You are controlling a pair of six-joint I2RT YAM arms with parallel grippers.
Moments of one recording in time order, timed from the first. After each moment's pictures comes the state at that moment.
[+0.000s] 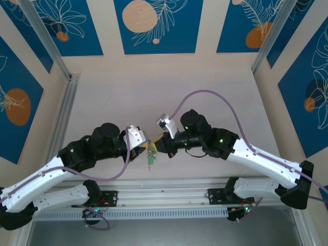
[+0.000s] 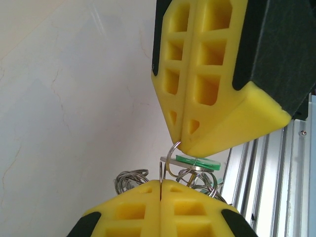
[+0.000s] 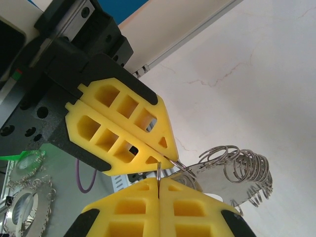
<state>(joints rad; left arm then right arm) -0.98 0.83 0.99 -0.71 0.10 0.19 1.02 1.11 1.08 -0.47 -0.37 0.35</state>
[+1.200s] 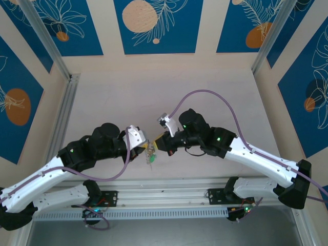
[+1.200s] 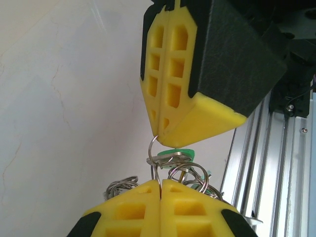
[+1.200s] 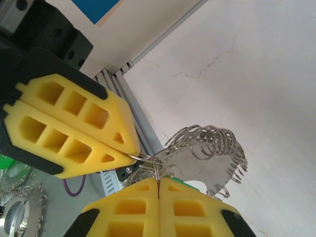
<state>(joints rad) -0.99 0.83 0.99 -0.72 0.10 0.19 0.98 1.13 1.06 -0.47 -0.35 0.38</state>
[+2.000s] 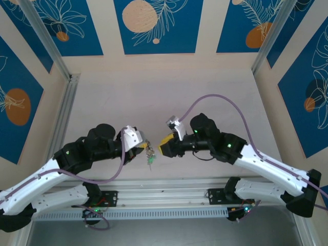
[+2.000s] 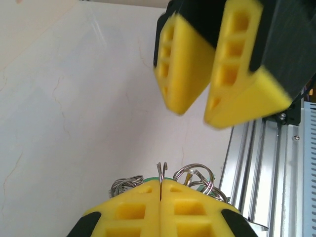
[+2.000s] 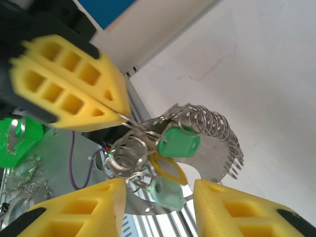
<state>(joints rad) -0.99 0.79 0.99 -0.71 0.13 0.19 0.98 0.96 0.96 -0.45 -0.37 0.37</state>
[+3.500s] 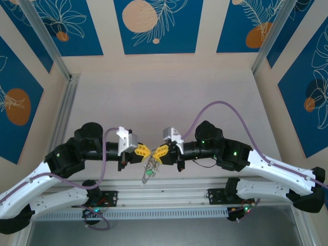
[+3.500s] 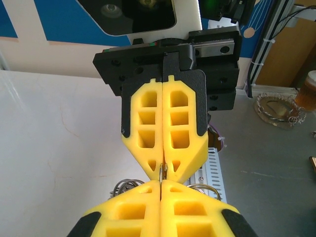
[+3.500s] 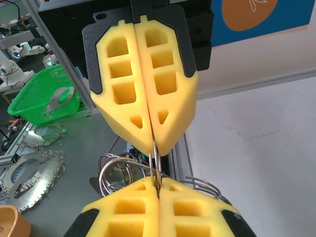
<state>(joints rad) -0.99 0.75 1.04 -0.59 0.50 0.10 1.14 0.92 0.96 -0.30 -0.43 0.10</state>
